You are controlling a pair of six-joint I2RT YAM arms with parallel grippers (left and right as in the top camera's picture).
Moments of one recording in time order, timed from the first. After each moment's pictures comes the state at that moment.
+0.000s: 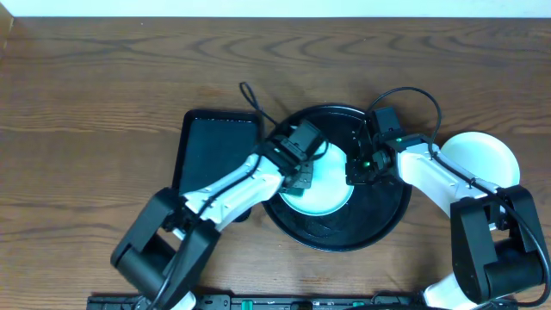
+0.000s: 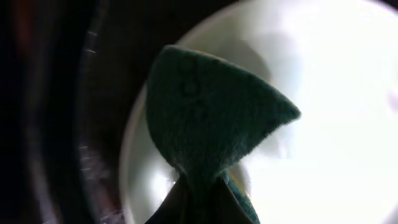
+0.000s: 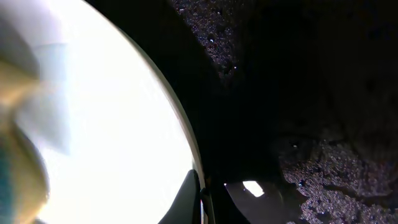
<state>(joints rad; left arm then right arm) -0.71 1.79 1.09 -0.54 -0.08 -0.56 0.29 1.75 0.94 -0.57 -0.26 0.32</state>
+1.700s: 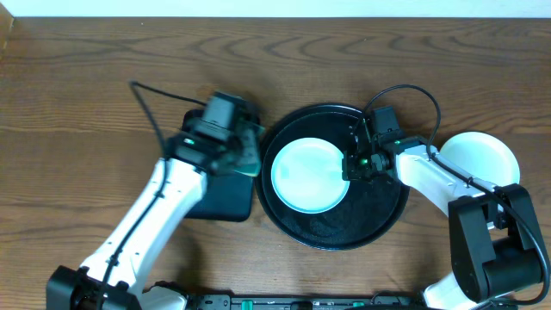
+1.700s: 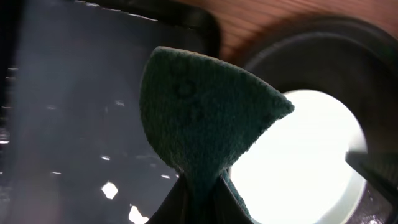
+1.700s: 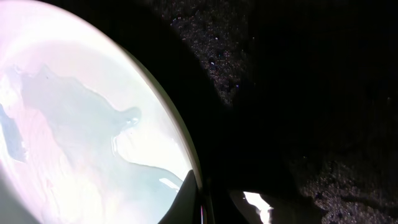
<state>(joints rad) -0.35 1.43 1.07 -0.73 0.06 -0.49 0.29 1.75 0.92 -0.45 -0.28 0.33</state>
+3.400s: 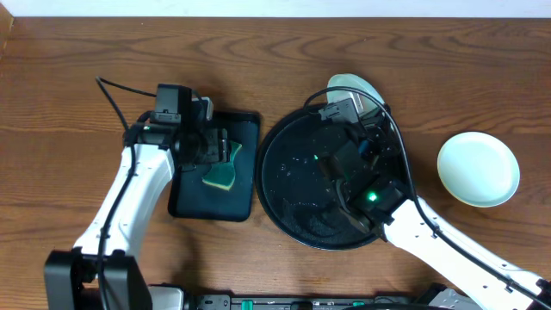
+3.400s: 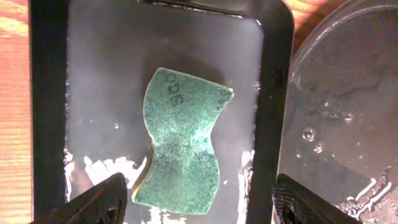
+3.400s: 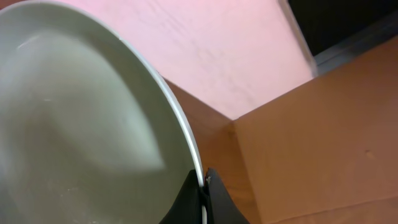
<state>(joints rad) -0.08 1.50 1.05 -0.75 0.23 -0.15 0.76 1.37 0.93 -0.13 1.20 -0.34</state>
